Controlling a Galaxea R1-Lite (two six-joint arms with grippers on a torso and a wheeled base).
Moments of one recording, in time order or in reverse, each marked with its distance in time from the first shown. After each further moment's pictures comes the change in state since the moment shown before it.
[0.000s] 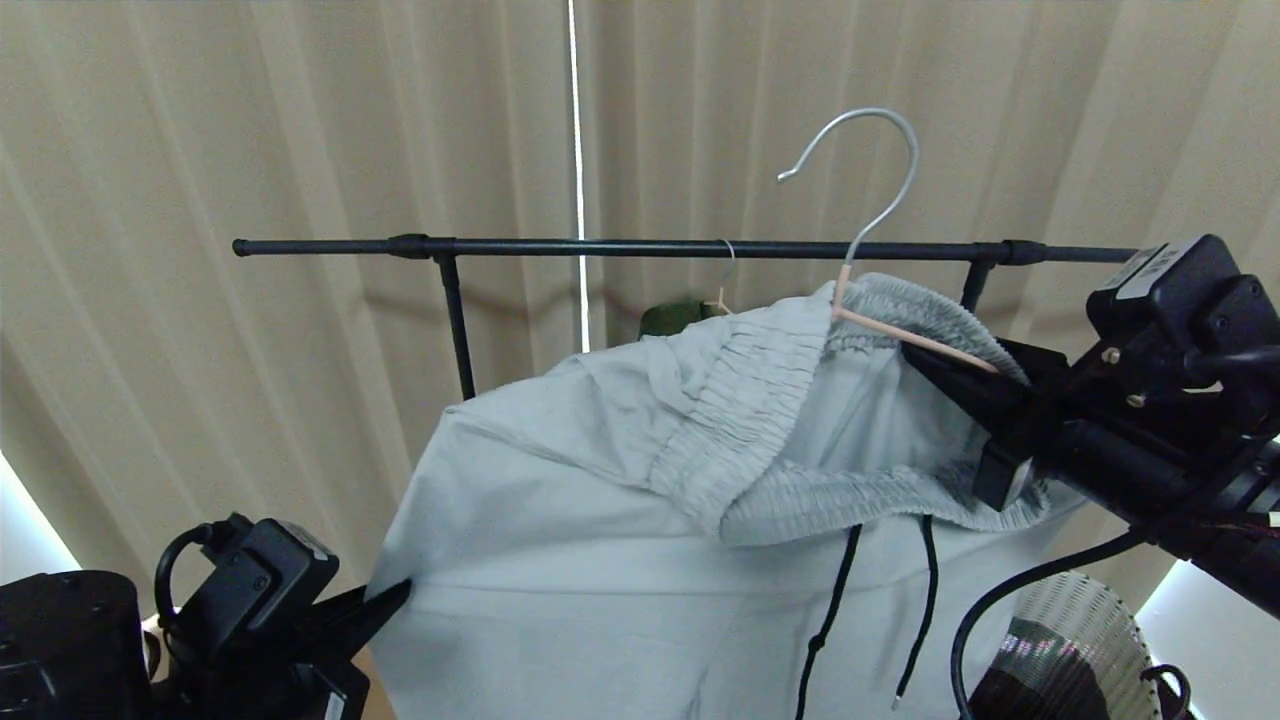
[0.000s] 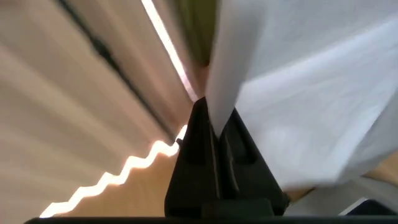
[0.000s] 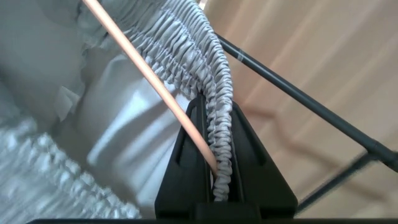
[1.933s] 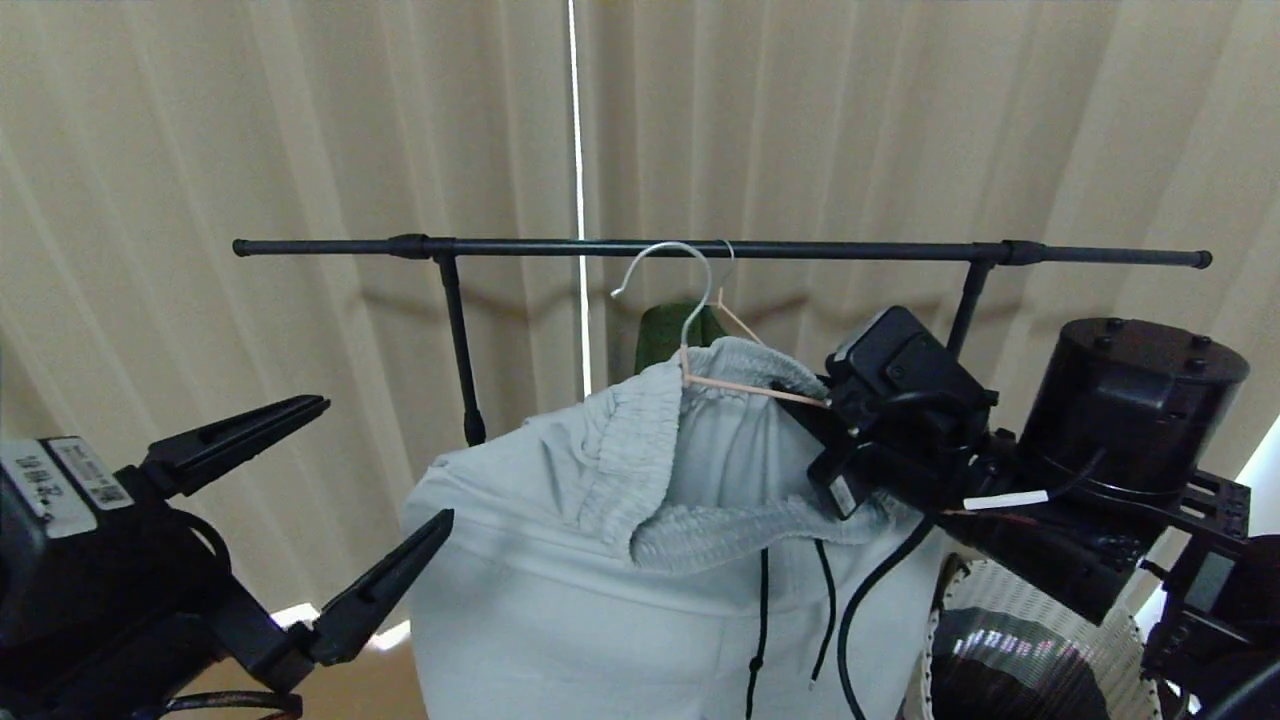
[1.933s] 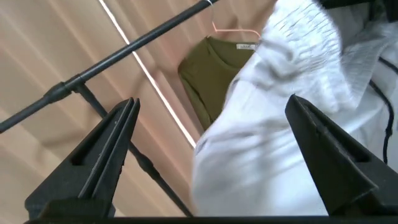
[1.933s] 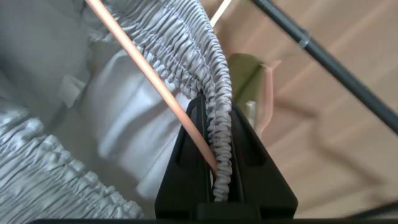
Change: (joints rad) left arm -0.169 -0.287 -0.163 0.003 -0.009 0.162; right arm 0.086 0.278 -0.120 -0.012 -0.054 -0.061
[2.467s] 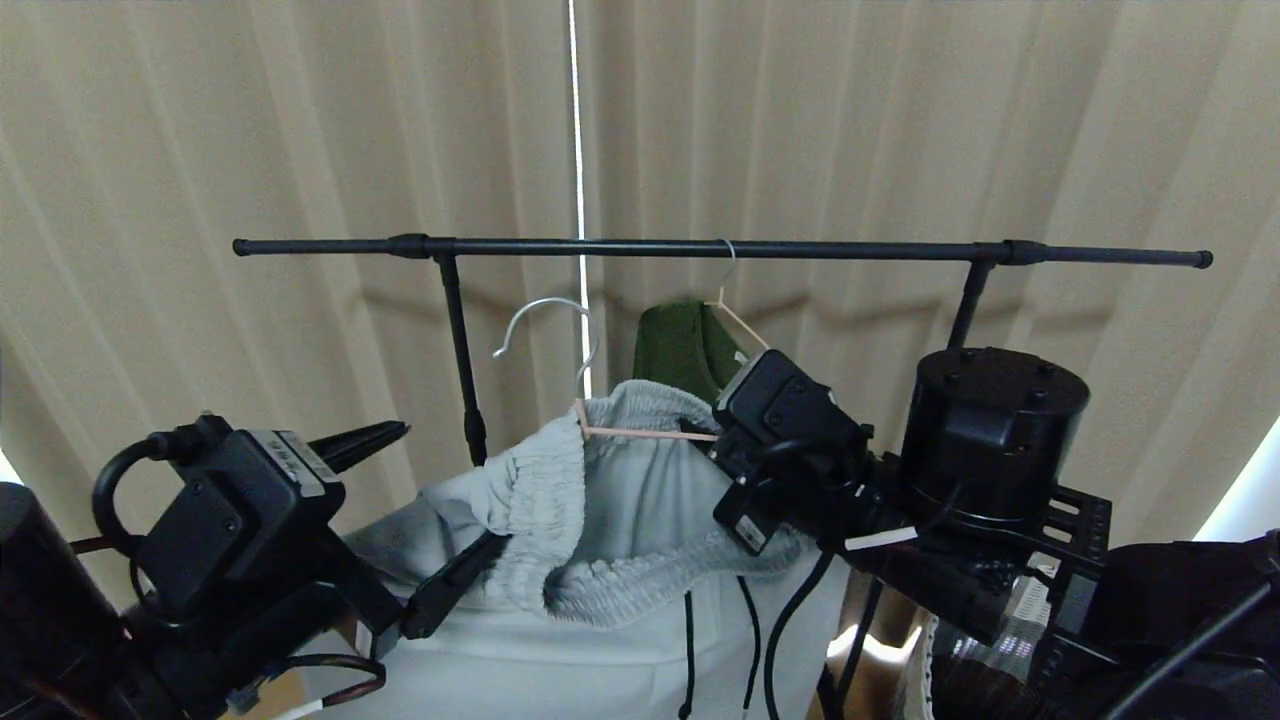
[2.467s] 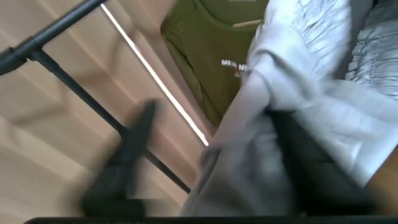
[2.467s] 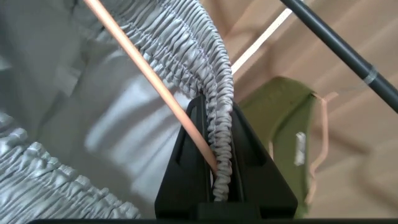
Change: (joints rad) left arm 0.016 0.190 -0.043 -0.008 0.000 0.004; right arm 0.123 0.134 -0.095 -0.001 0.020 -0.001
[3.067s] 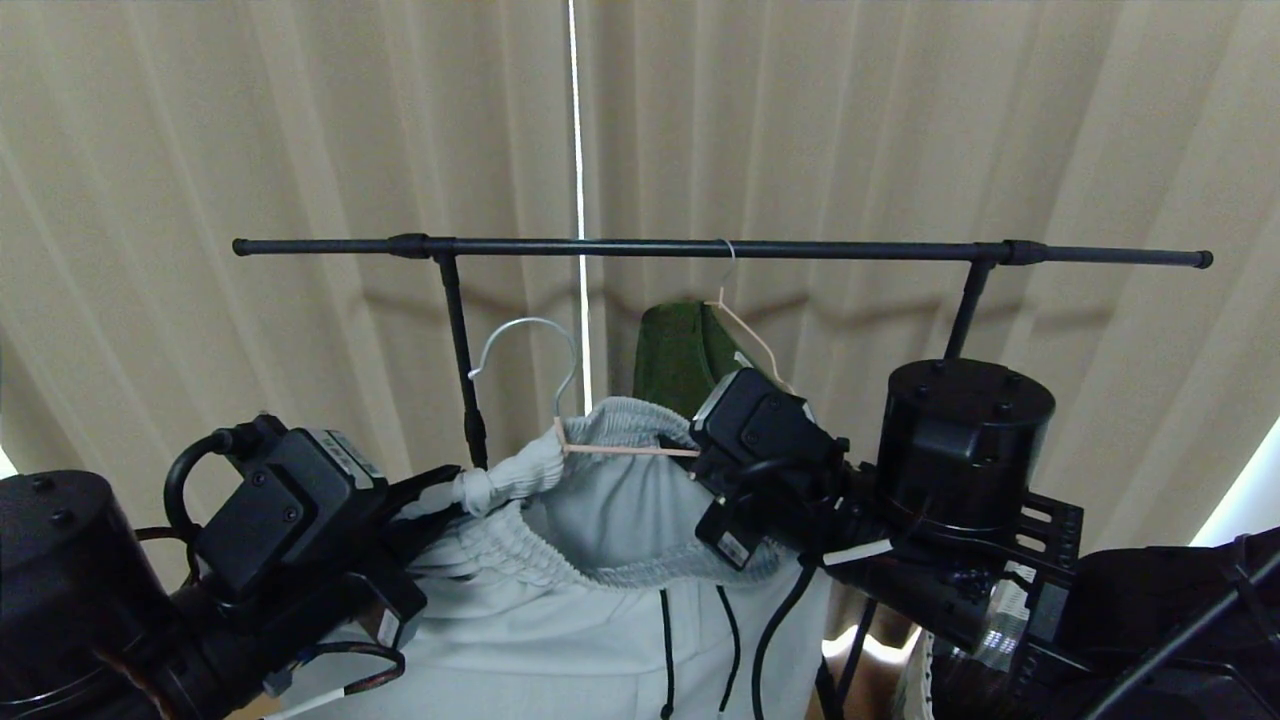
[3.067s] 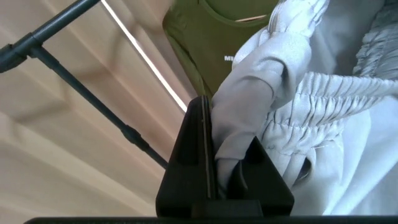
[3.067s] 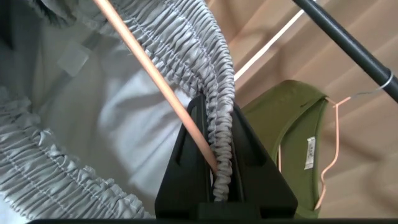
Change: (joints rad) left arm 0.009 0.068 -0.018 0.001 0.010 0.012; right arm 0.019 0.033 -0.014 0.004 0.038 -0.001
